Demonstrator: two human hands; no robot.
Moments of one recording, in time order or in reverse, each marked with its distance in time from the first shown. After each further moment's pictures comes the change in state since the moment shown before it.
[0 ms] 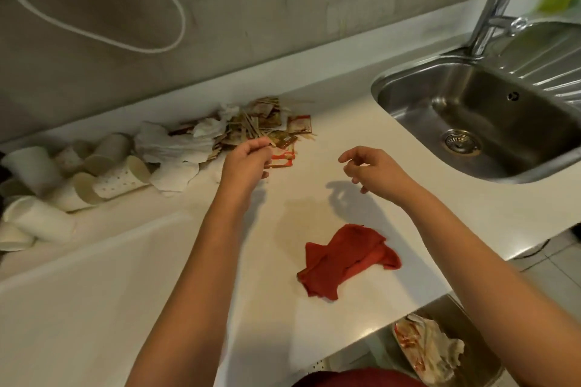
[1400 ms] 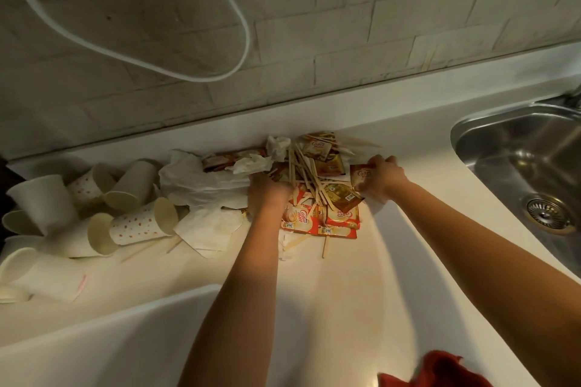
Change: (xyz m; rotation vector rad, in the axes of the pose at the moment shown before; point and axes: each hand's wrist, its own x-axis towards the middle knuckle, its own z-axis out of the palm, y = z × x) left_hand 0.207 -0.043 -0.043 0.476 0.271 -0.311; right_hand 0.253 -0.012 0.079 -0.657 0.046 0.184
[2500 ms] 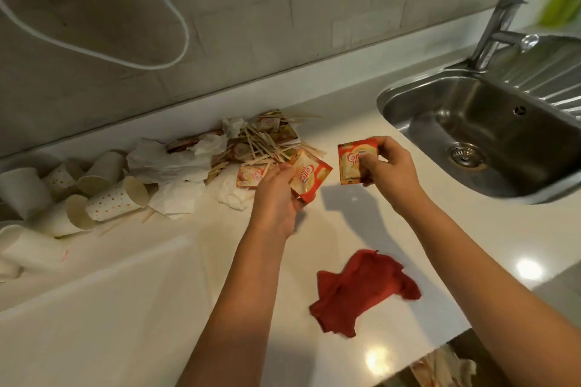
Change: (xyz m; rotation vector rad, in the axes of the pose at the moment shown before) left_hand -0.209 0.009 -0.014 -0.927 -0.424 -0.031; right_hand -0.191 0.056 -0.056 0.985 0.302 -0.157
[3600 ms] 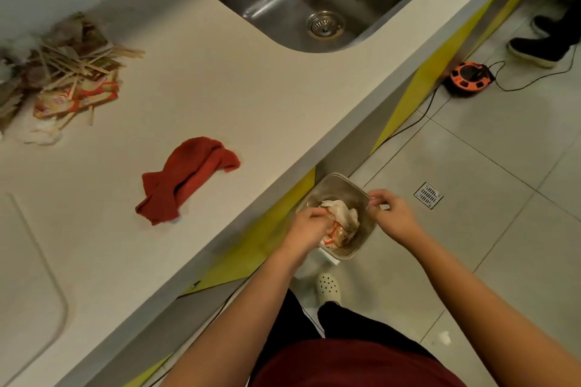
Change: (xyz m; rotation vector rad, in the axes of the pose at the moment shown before) left_hand -0.160 -0.323 0.067 0.975 -0.456 -0.446; right_hand -0.251 0.235 -0.255 -0.278 0.126 0.705
